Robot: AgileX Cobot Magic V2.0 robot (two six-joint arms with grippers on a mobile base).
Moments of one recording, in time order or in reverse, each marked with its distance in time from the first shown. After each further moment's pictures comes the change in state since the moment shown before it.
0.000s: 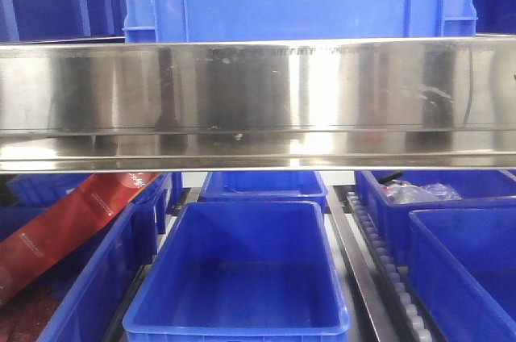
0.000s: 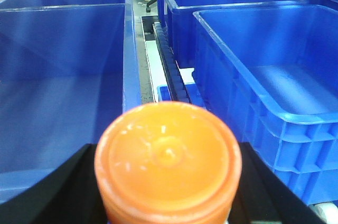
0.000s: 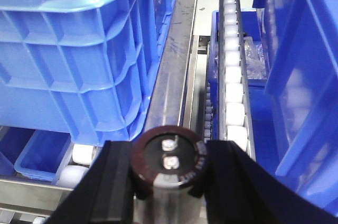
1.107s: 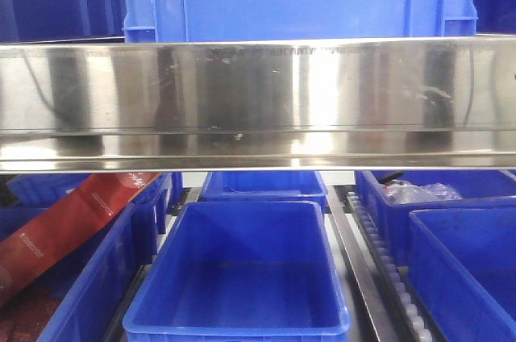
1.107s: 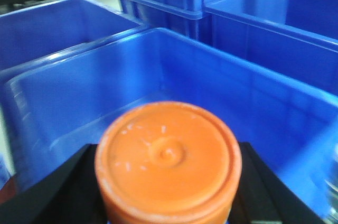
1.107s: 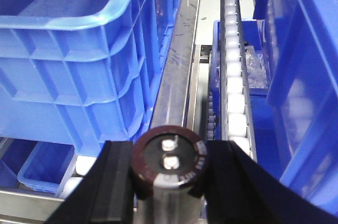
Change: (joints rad) left arm -0.349 0.663 -0.609 -0.191 -0.028 0.234; right arm 0.000 0.000 -0.003 0.010 -0.026 0.000
